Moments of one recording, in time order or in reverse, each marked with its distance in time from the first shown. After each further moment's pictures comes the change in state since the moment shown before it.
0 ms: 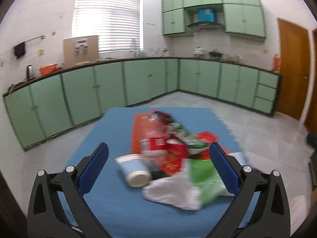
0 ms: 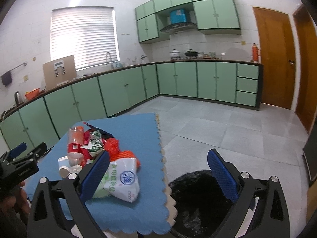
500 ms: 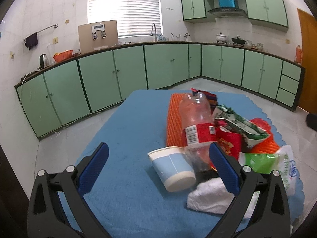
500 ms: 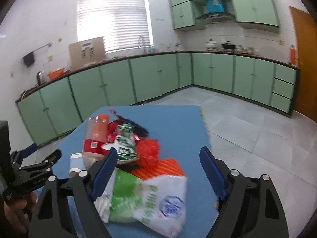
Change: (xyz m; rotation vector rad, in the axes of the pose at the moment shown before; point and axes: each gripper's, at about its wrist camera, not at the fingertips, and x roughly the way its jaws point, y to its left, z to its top) left arm 0.071 0.054 -0.014 -0.035 0.101 0.122; right arm 0.115 0.081 0.005 -0.130 0.105 0.216
